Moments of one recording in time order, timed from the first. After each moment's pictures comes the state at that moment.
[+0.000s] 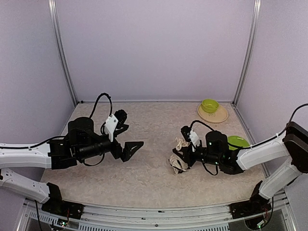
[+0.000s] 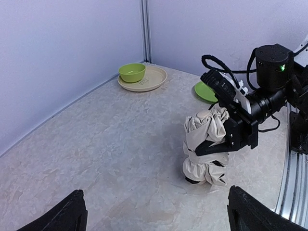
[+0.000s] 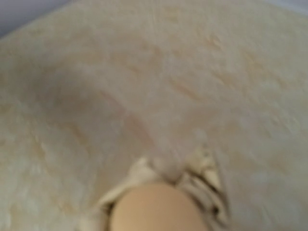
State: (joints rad) left arm -1.00 1.11 0.66 0.23 -0.09 0.03; right arm 0.86 1.46 0.48 0.63 -0.08 0.10
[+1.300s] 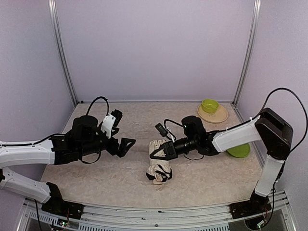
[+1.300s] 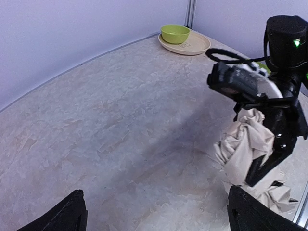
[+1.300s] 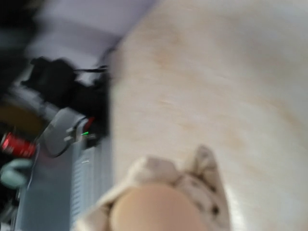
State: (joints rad) left arm -0.88 1.14 0.66 0.09 -0.14 -0.09; right arm 0.84 1.77 0.92 0.43 -0.83 0.47
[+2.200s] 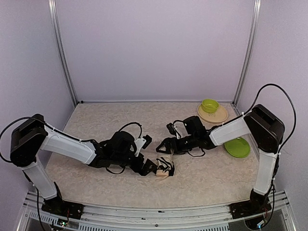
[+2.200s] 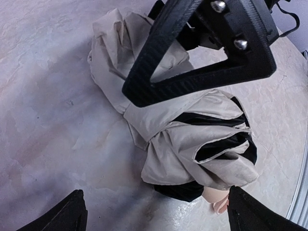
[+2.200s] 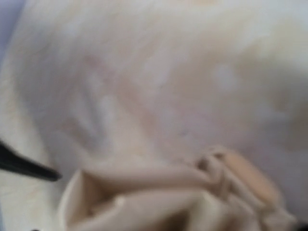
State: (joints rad) left arm -0.95 1.69 0.77 0.23 0.11 -0.23; right arm 0.68 1.94 0.99 0.27 -0.56 0.52
